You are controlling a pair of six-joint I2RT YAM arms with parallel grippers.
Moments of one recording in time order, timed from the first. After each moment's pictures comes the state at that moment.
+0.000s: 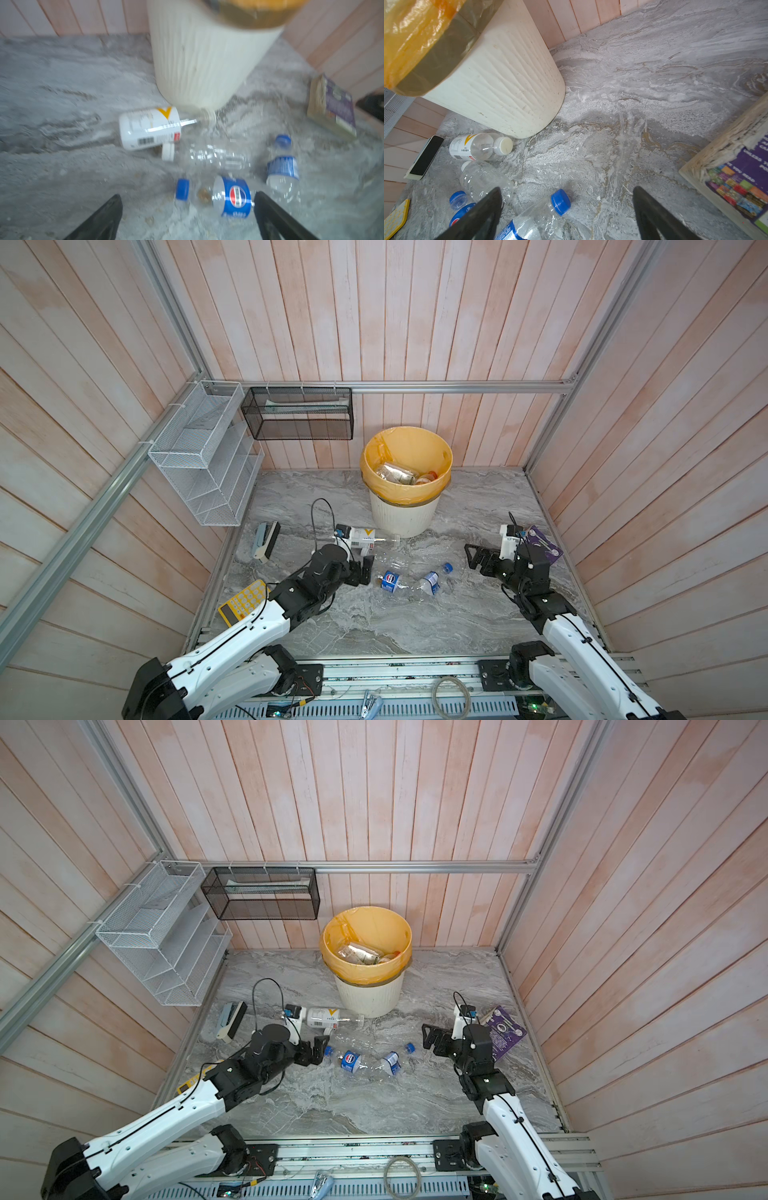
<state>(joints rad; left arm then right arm) -0.79 0.99 0.62 -0.25 -0.20 -0.33 0.19 0.78 0.41 -0.10 -0.17 0.45</state>
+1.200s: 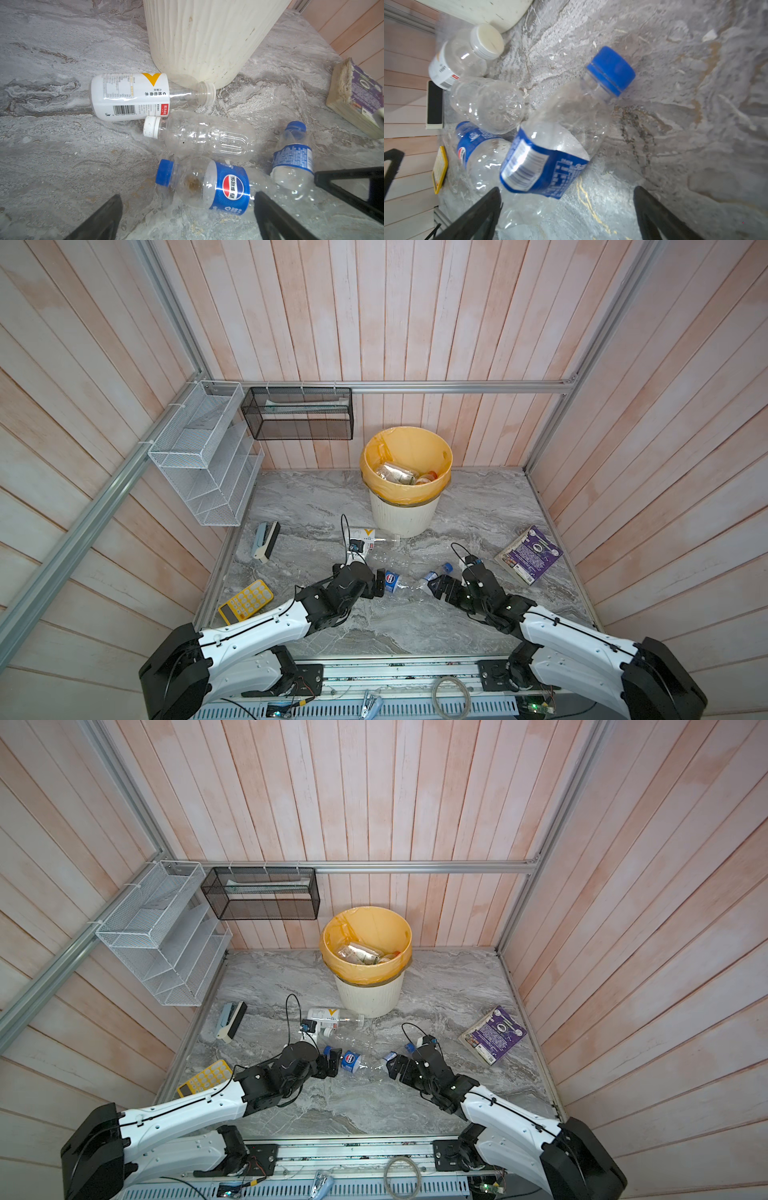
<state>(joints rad) -0.92 1.12 0.58 -0.14 -0.40 -0.53 0.71 1.05 0.33 -0.08 -0.02 1.00</state>
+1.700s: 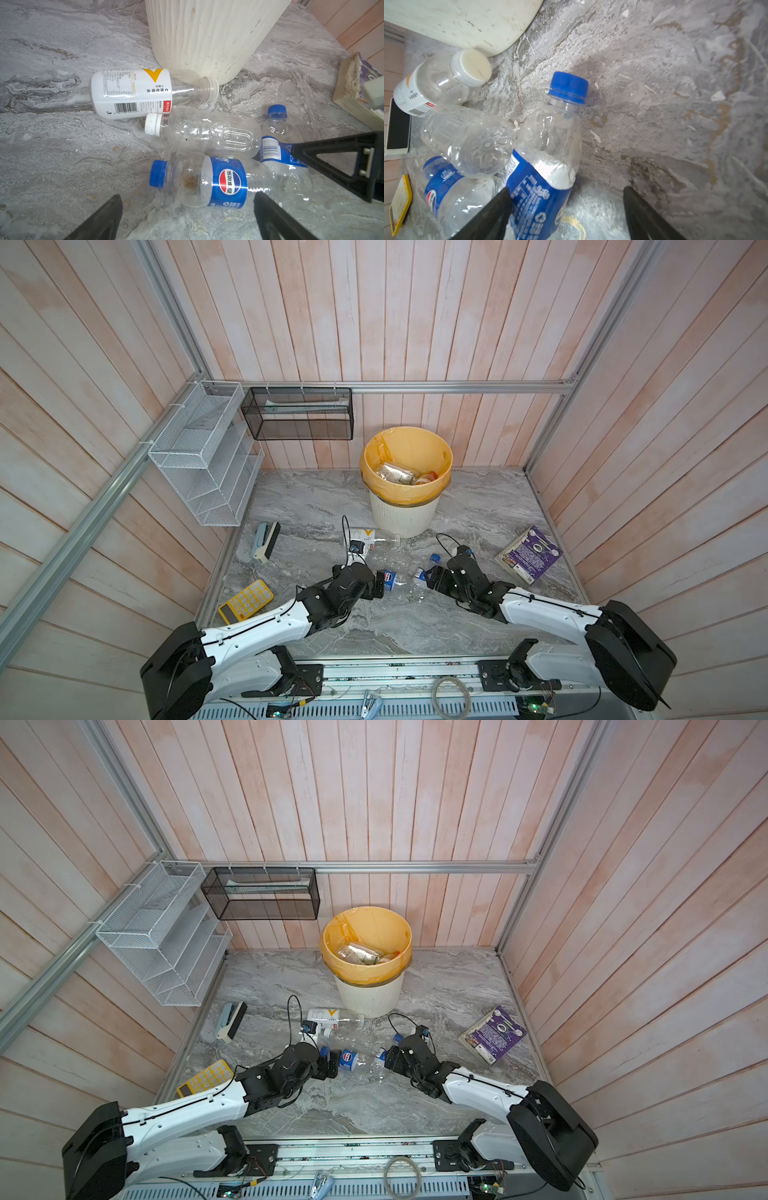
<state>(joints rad) -0.92 1.13 0.57 -0.14 -0.40 -0.53 0.72 1.27 0.45 -0.02 0.10 0.95</state>
